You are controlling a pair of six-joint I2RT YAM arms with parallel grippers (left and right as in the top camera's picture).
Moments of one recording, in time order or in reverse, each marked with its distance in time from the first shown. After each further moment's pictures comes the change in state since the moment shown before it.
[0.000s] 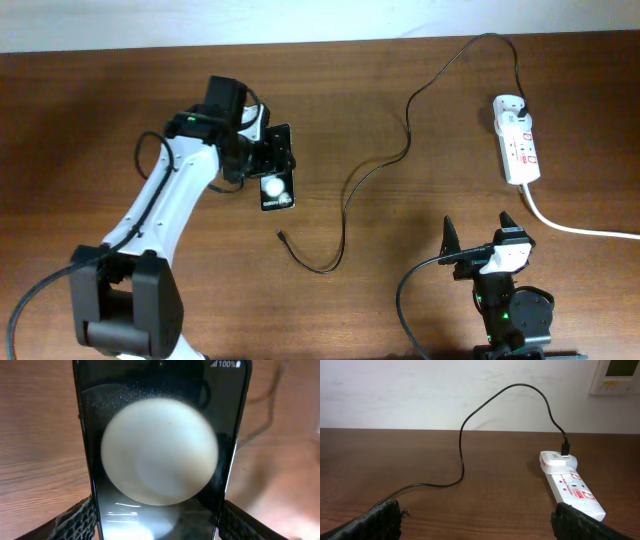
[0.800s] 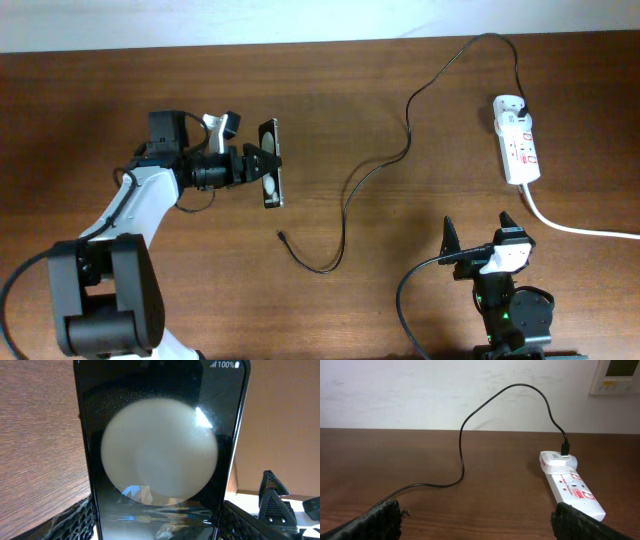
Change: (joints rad) left arm 0.253 0.003 -0.327 0.470 0.638 0.160; right arm 0.000 0.000 0.000 0.000 0.000 0.000
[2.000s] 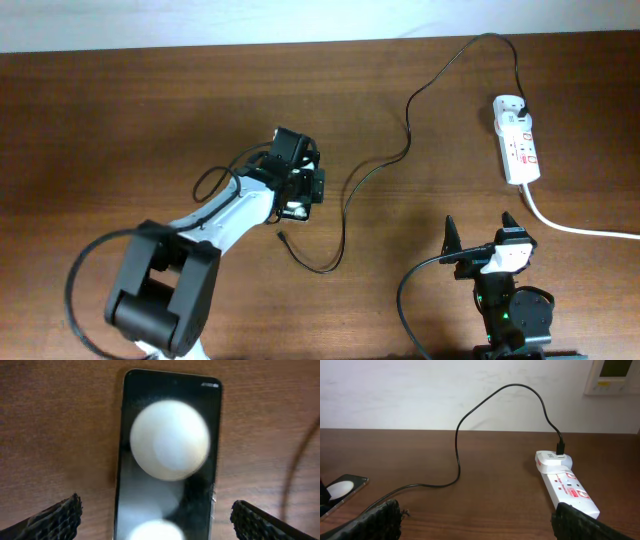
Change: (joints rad) left arm -0.493 0.064 -0.001 0.070 -1.094 -0.184; right arm 0.000 0.000 0.000 0.000 0.020 -0.005
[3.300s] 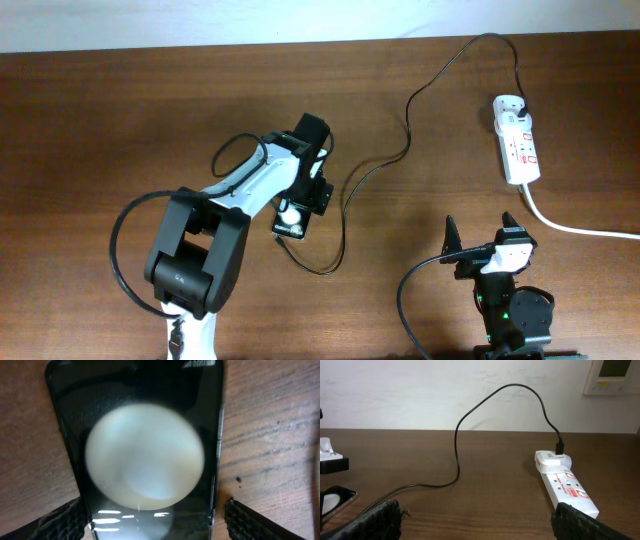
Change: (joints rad) left arm -0.036 0.232 0.337 -0.493 0.068 0.210; right arm 0.000 0.000 0.000 0.000 0.003 0.000
